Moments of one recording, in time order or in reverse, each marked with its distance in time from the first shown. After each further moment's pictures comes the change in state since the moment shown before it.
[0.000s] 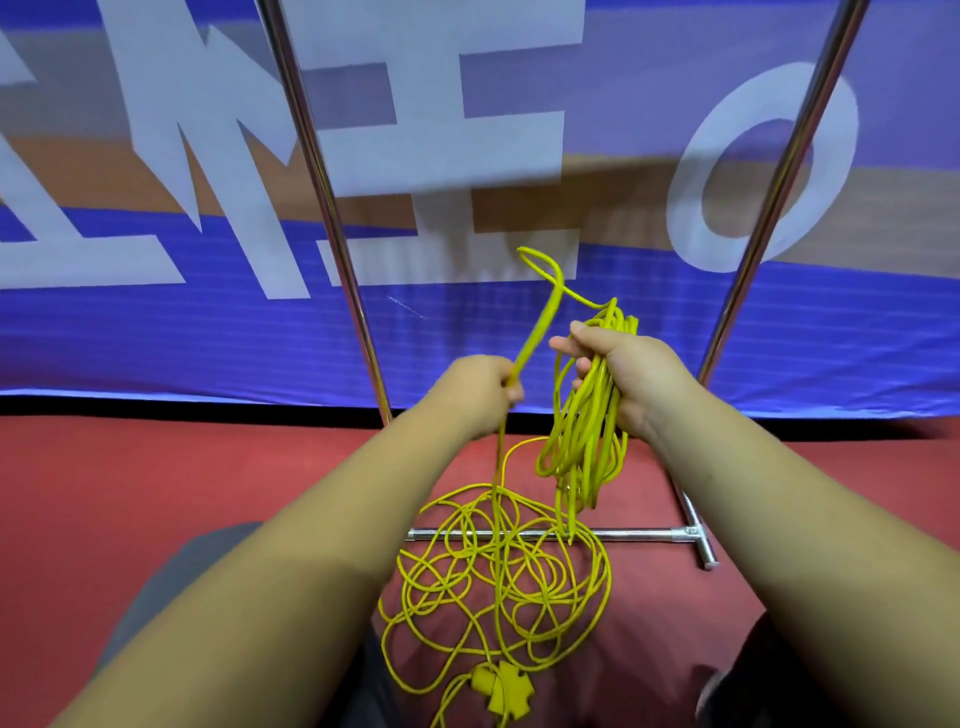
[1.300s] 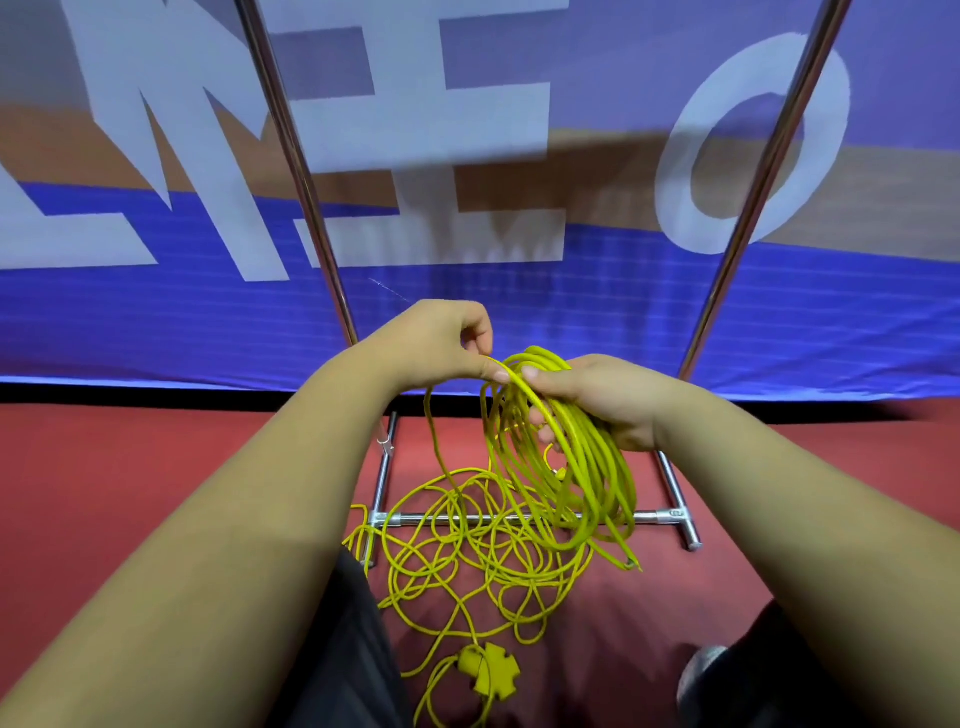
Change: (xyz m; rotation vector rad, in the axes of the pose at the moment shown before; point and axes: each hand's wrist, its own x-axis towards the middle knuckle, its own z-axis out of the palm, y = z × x) left_hand -0.001 -0.008 -0.055 -0.049 -0.025 0.271; right_hand -0.028 0.010 -0.014 -0.535 -0.448 0.211
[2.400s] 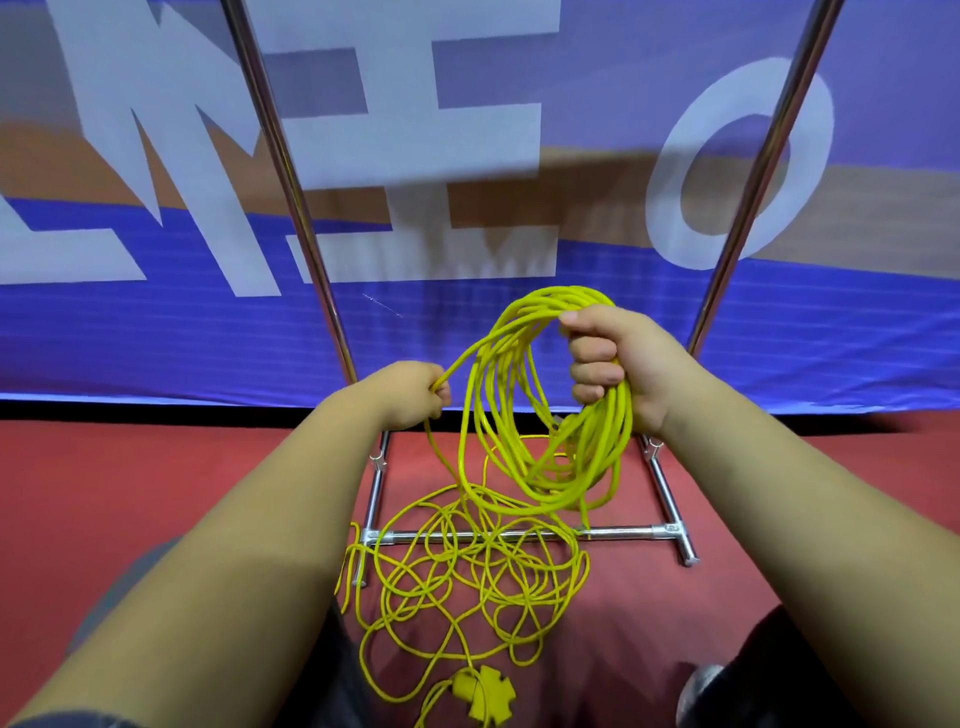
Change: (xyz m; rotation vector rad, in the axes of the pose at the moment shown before) left_hand 0.014 -0.059 0.033 0.174 -0.197 -0.300; right_hand -0.005 -0.034 -0.022 0.502 0.046 -0.225
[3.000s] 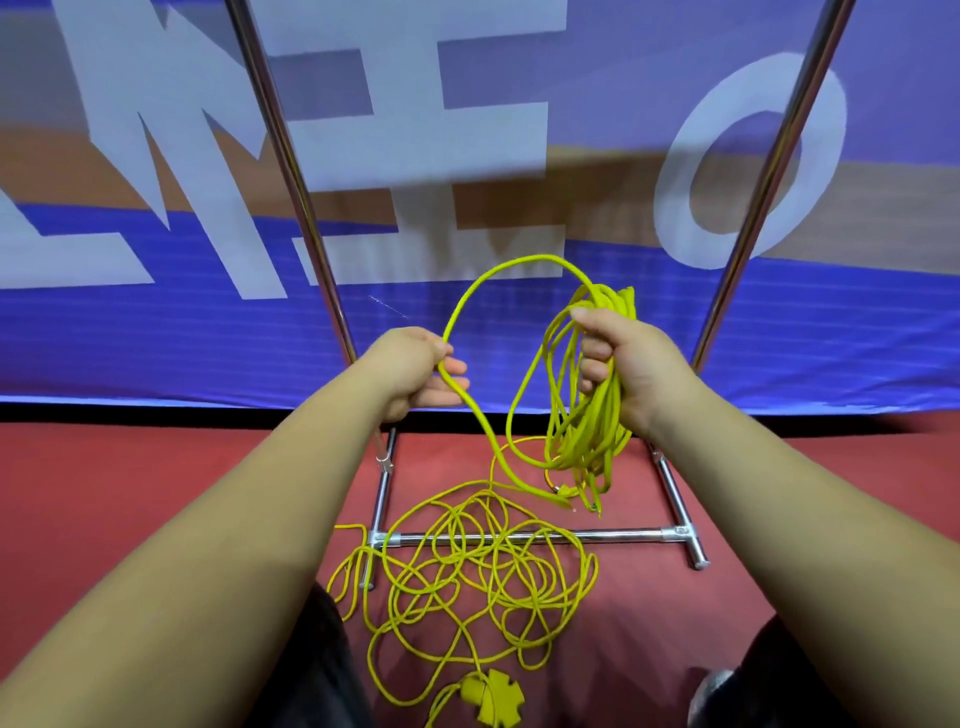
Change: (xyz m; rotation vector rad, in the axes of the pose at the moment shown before) left_hand -0.013 0.028 -0.021 -1.121 0.153 -0.294; right_hand 0.024 0.018 -0.005 0.000 0.244 -0.177
